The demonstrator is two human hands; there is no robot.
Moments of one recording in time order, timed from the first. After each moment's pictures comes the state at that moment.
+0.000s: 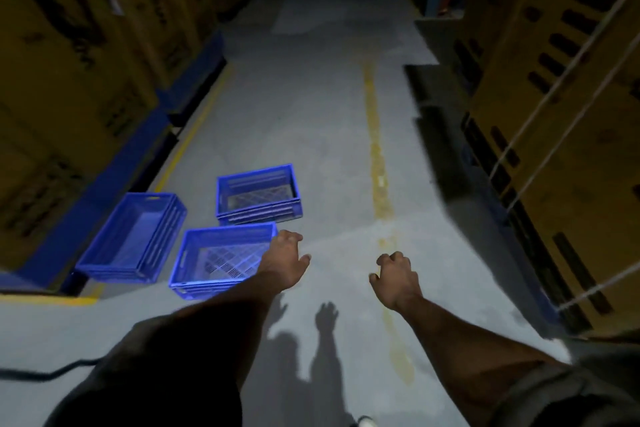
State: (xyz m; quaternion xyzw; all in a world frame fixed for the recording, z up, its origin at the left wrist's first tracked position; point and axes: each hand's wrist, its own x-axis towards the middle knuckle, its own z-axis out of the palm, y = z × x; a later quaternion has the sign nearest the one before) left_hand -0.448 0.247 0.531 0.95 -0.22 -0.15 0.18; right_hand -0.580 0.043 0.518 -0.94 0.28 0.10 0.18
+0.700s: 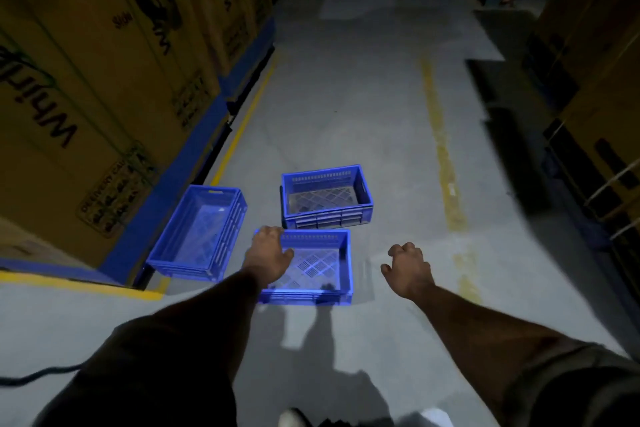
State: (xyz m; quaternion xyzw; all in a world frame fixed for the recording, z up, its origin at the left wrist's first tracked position) left_hand -0.195 0.556 0.517 0.96 -0.12 -0.14 0.21; right_hand -0.319 0.290 0.508 -0.94 0.25 0.13 0.17
